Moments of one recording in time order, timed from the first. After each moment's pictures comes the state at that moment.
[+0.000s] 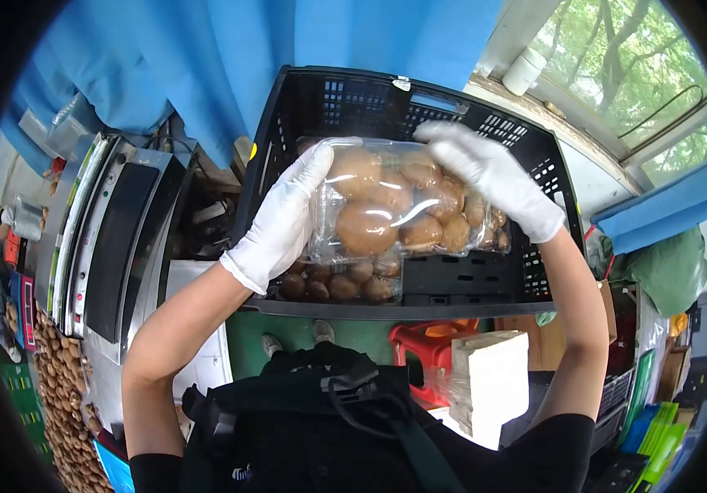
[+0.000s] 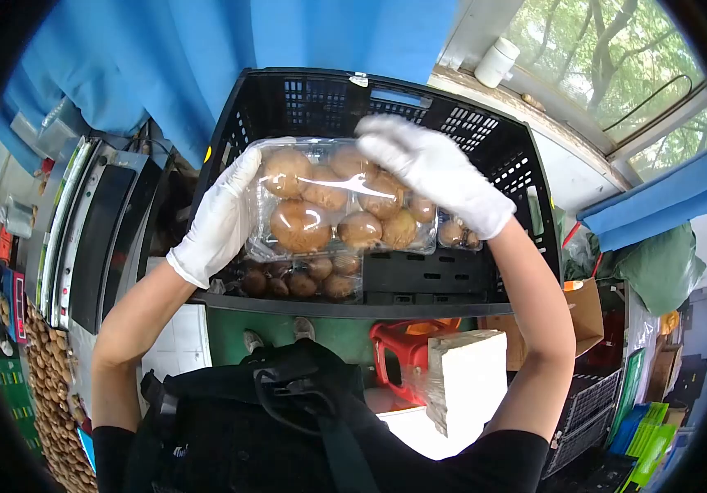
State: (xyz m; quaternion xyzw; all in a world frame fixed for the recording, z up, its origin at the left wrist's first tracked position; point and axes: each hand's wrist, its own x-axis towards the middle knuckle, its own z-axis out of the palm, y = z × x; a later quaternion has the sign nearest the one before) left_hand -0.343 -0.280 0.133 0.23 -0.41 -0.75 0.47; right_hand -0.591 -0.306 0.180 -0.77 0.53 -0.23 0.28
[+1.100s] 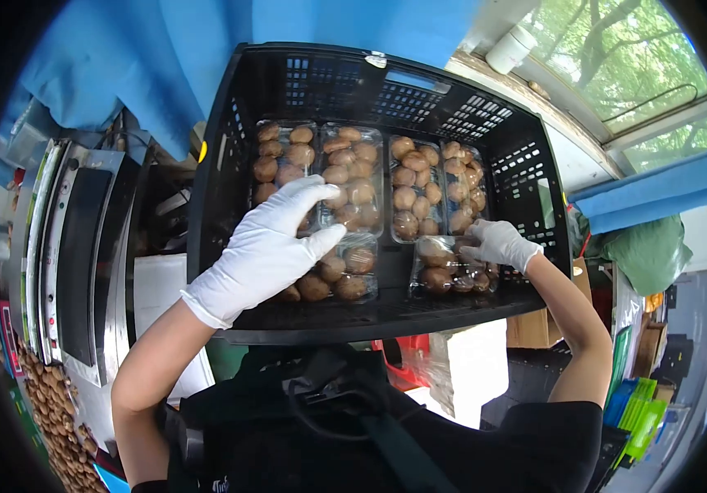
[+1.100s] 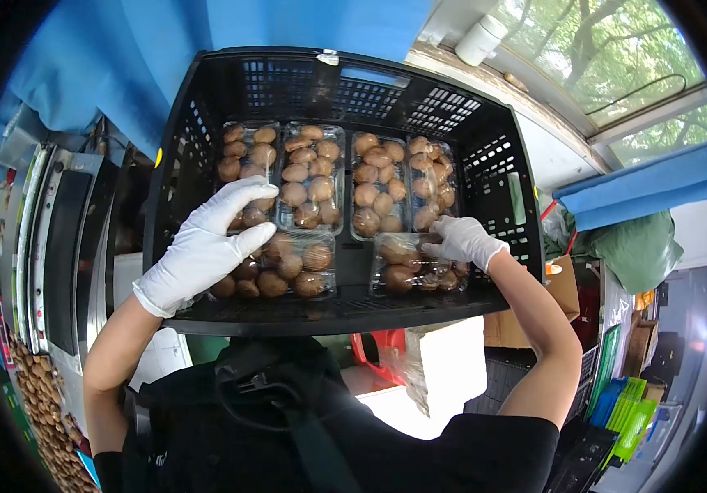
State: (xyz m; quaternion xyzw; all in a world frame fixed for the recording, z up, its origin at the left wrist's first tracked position) left_hand -0.341 -0.276 0.108 0.43 -0.79 -0.33 0.29; right_hand -0.734 -0.266 0.055 -0.75 0.58 0.28 0.16
